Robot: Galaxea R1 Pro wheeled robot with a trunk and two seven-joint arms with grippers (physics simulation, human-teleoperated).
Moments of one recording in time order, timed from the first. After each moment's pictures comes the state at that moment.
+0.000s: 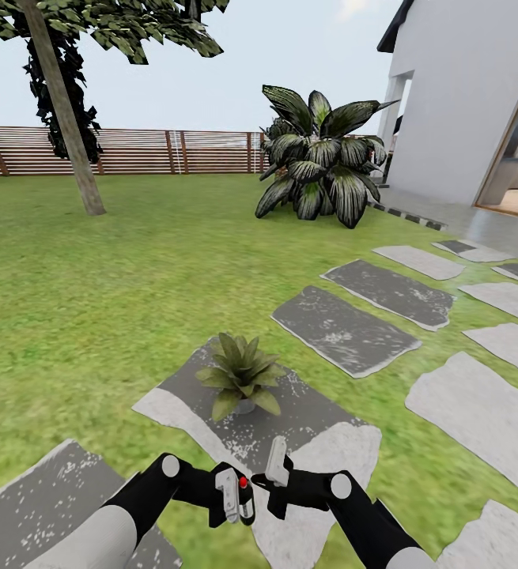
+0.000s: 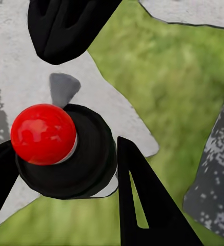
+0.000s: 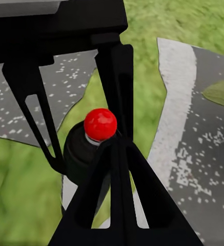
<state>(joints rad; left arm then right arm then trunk) -0.64 -0.07 -0.10 -0.42 -0.75 -0.29 -0.97 -0.48 0.08 0.22 -0.67 0.53 -0.31 0.77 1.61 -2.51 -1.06</state>
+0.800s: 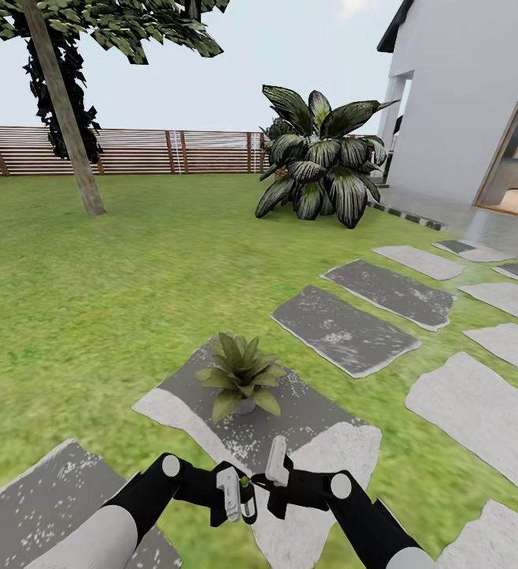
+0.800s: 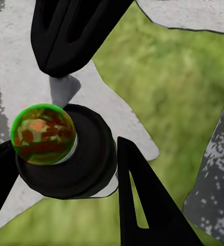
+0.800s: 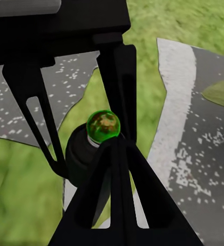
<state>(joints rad) -0.64 -0.07 -0.10 -0.42 -0.74 -0.29 -0.97 -0.48 0.08 0.22 -0.68 0.53 -0.31 0.77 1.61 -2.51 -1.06</state>
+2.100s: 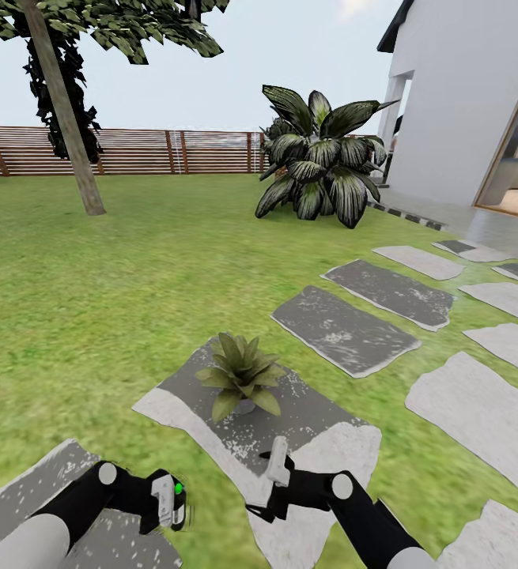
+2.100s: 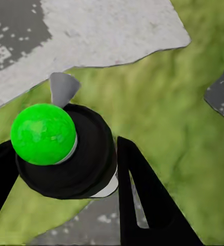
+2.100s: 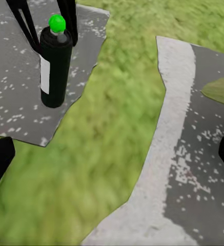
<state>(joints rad) -0.62 0.17 -0.09 -0.42 -0.75 -0.29 -0.97 -0.49 0.08 0.22 -0.67 0.53 -0.31 0.76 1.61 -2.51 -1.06</state>
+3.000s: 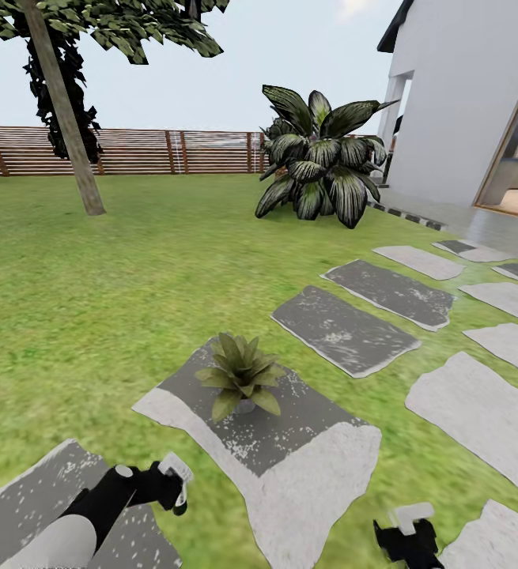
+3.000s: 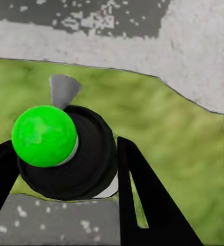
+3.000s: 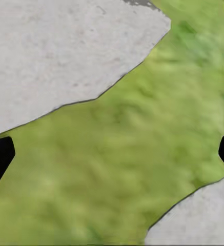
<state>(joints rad) -0.63 0.05 0.24 -0.34 -0.71 0.06 -0.61 -0.48 -0.13 -0.22 -0.07 0.40 -0.38 -0.08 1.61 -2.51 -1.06</state>
